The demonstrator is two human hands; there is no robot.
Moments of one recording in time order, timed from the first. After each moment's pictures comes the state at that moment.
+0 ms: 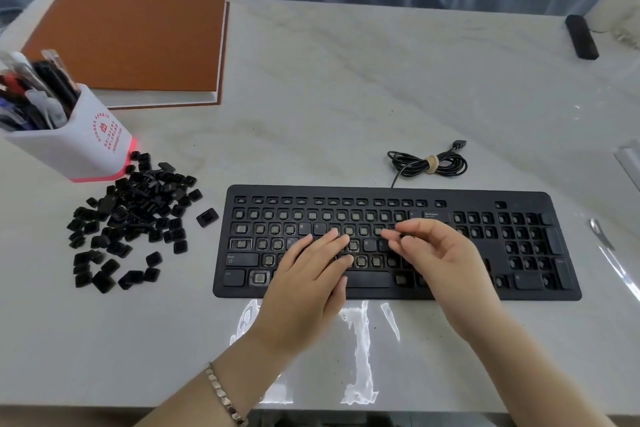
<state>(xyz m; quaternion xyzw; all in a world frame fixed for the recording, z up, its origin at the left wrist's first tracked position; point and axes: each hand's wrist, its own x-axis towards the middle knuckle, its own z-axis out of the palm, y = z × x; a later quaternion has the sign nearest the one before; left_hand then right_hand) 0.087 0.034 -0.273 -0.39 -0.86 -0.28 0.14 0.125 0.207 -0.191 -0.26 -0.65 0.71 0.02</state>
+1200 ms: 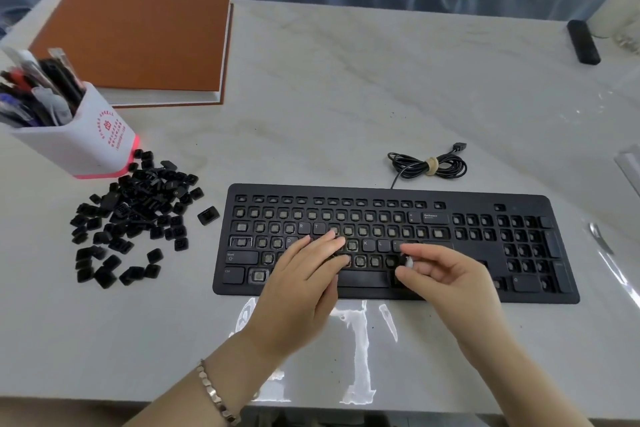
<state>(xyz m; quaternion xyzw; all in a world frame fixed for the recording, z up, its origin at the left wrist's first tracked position) 0.088 0.029 -0.271 -0.39 -0.85 -0.33 0.12 0.149 0.210 -0.189 -0.30 -0.70 0.65 0.01</state>
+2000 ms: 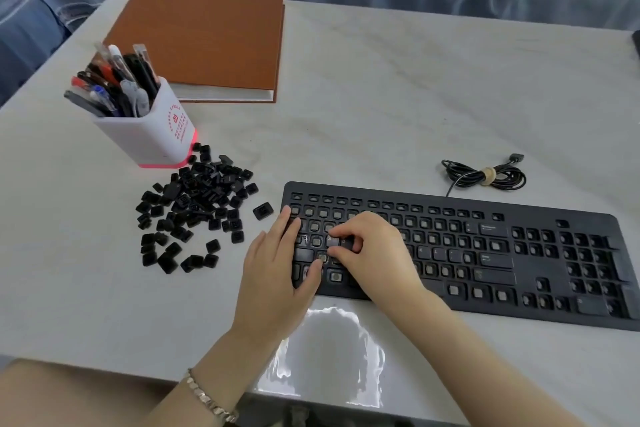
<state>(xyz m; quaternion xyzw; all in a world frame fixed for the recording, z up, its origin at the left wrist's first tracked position) 0.072 -0.040 -0.261 -0.16 -0.94 -0.31 0.05 0.068 0.111 -0.209 -0.05 -0.93 0.37 -0.05</state>
